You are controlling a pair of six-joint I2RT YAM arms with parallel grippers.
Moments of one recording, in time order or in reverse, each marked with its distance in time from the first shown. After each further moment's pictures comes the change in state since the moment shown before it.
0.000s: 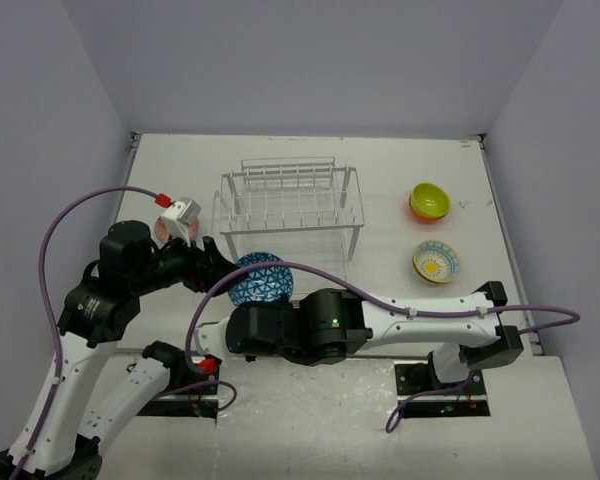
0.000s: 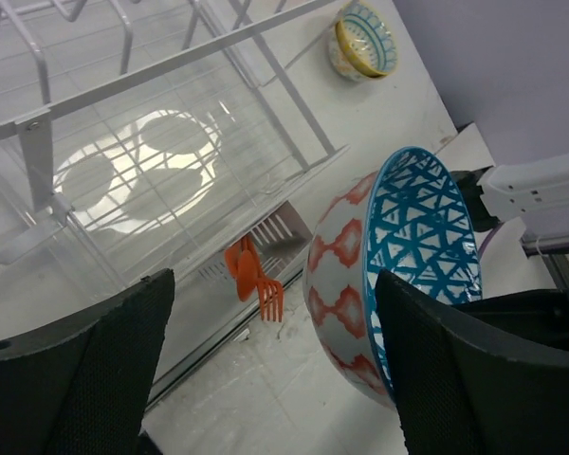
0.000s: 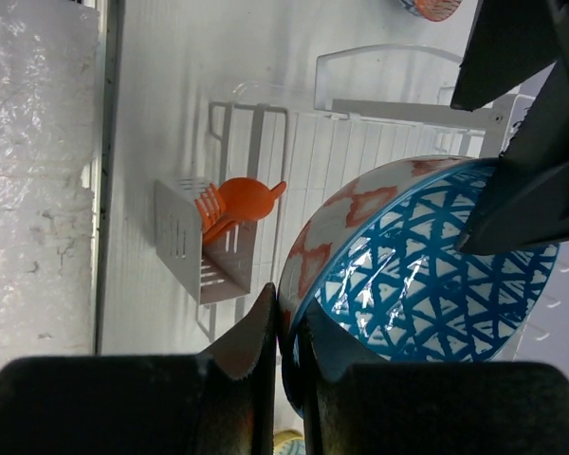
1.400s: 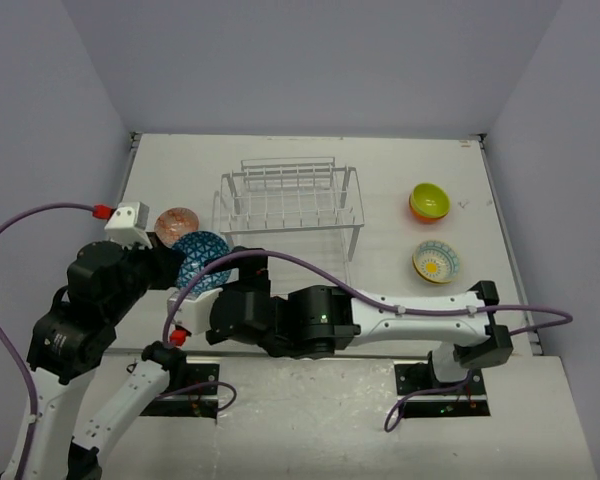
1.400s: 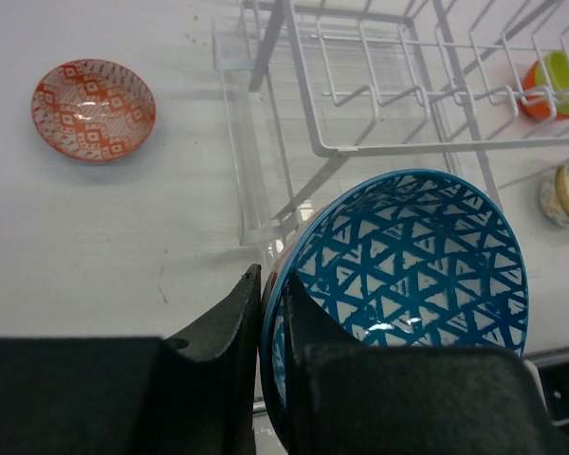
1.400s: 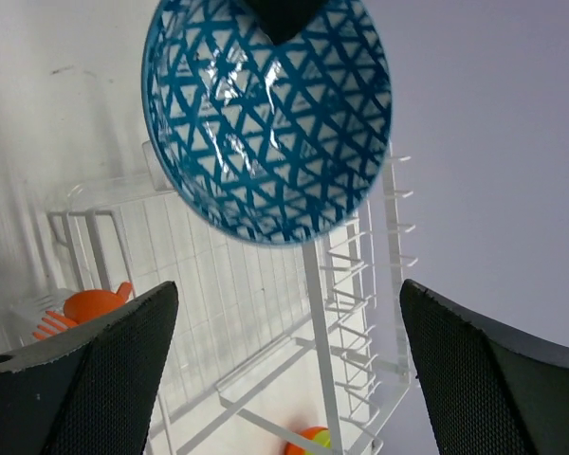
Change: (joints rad) left arm -0.005 -0.094 0.115 -0.163 -0.603 0.014; right arm -0.037 0.060 0.027 0.352 0.254 -0.172
